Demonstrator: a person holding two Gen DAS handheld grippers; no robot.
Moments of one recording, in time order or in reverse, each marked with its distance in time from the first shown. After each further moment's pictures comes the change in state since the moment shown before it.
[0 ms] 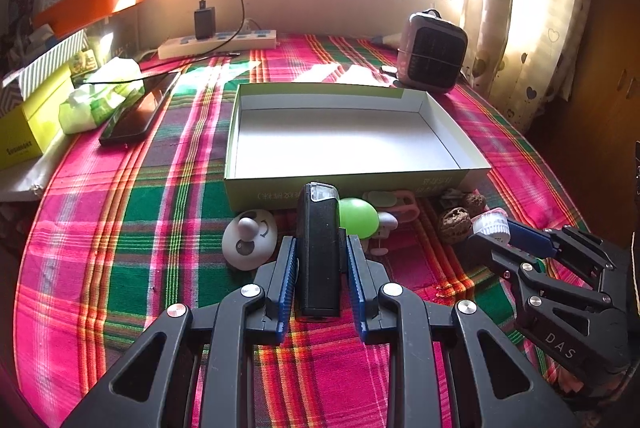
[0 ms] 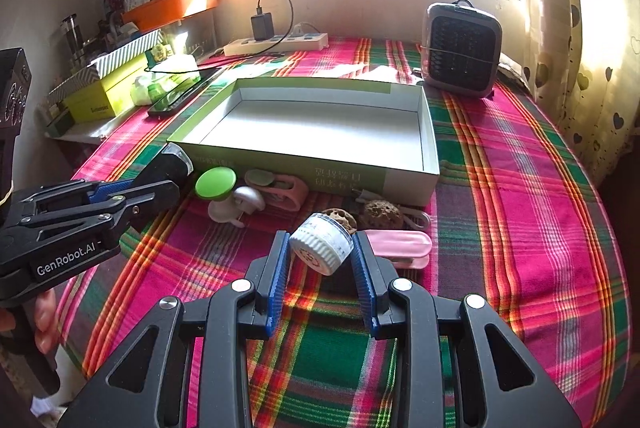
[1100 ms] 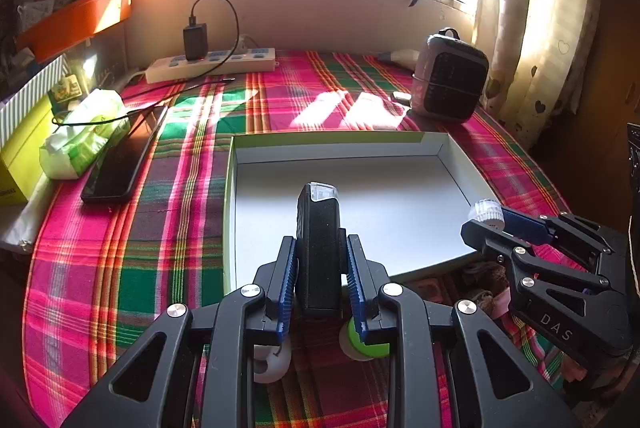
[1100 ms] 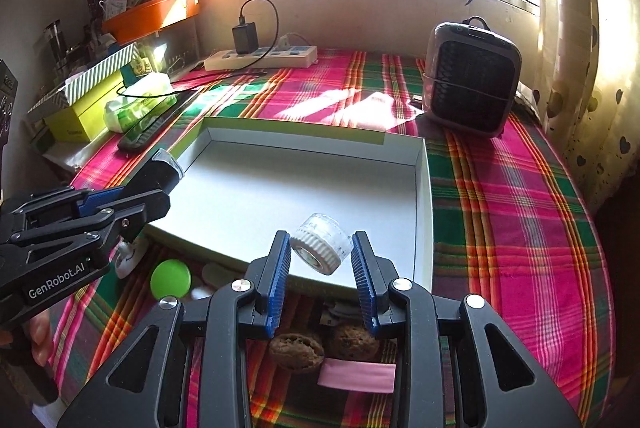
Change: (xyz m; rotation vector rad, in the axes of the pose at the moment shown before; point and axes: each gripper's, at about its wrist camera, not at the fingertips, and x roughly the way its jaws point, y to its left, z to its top) left arm 0.035 0.009 0.060 0.009 -0.016 0.002; right arm 0.041 -0.020 0.064 -0.009 0.009 -0.028
